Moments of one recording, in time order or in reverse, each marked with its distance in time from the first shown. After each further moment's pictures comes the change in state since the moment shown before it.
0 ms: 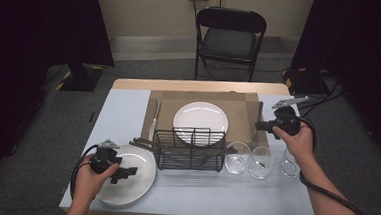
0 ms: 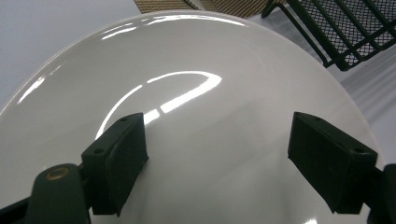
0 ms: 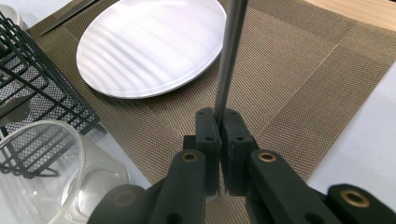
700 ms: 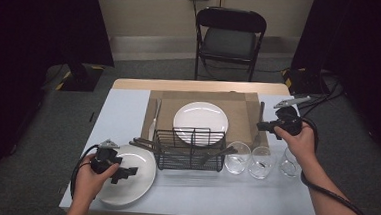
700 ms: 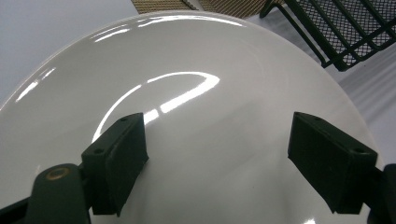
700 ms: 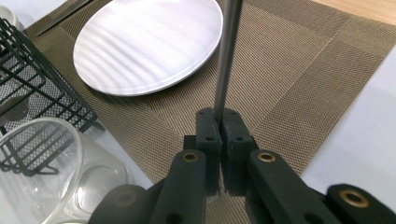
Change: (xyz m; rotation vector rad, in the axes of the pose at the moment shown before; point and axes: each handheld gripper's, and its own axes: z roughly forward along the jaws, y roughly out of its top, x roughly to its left) left arm -0.001 0.001 0.000 0.004 0.001 0.007; right arm -0.002 -0.001 -0.003 0.009 -0.012 0.024
